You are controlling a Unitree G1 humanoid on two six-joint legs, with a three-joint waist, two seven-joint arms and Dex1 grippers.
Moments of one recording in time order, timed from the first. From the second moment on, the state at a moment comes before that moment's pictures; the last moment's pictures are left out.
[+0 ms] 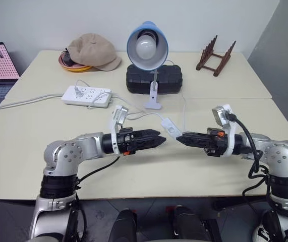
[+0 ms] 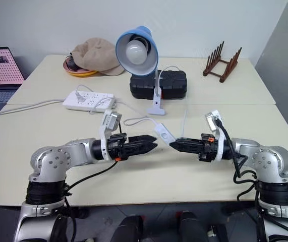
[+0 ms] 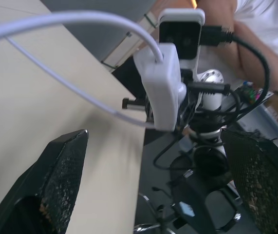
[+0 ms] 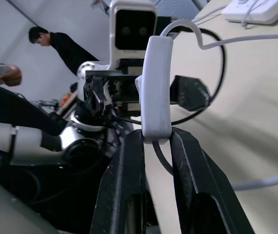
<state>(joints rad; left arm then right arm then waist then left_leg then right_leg) -0.53 0.40 0.11 -0.12 -1.08 1.24 -0.79 -0.47 -0.54 -0.16 -0.20 1.07 1.25 0.88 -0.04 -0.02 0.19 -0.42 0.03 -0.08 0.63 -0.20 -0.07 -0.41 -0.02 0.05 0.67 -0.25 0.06</state>
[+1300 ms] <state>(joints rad) -0.61 0.41 0.09 -0.03 -1.09 1.26 -0.84 -0.44 -0.56 -0.16 -0.24 1.16 1.26 0.79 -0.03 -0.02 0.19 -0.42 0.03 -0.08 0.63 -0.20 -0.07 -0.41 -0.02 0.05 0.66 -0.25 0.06</state>
